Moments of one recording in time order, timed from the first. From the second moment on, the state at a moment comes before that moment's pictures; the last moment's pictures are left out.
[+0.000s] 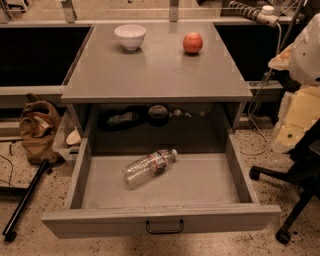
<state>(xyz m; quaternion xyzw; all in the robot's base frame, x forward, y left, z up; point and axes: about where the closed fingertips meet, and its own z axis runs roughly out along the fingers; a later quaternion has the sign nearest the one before) 0.438 -0.217 0.976 -0.60 0.78 -0.03 0.16</state>
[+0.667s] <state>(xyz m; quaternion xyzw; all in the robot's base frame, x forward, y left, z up) 0.439 -0.208 0.974 -0.60 0.78 -0.03 0.18</state>
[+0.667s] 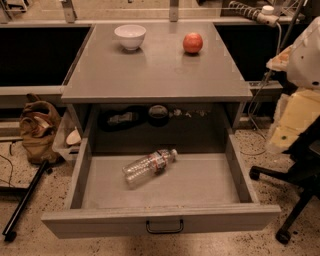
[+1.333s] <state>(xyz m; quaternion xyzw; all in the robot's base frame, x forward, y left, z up) 0.471 -0.129 0.921 -0.62 0.74 0.00 0.24</state>
